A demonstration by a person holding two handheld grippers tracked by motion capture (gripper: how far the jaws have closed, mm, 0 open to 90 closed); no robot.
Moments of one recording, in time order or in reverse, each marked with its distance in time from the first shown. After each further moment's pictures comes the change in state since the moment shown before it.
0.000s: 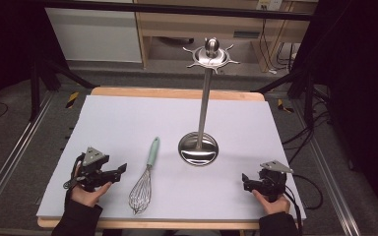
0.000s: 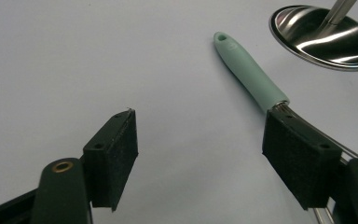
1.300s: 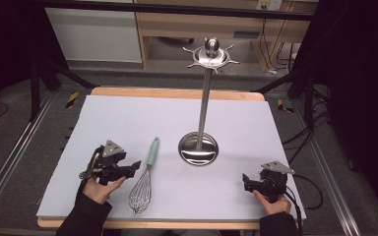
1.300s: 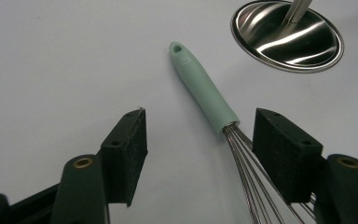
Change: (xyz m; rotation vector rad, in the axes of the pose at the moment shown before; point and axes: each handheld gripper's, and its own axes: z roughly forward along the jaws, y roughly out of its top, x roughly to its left) left arm -0.032 0.034 0.014 0.080 -0.054 0.068; right arm 0.000 -0.001 -0.002 -0.008 0.005 0.006
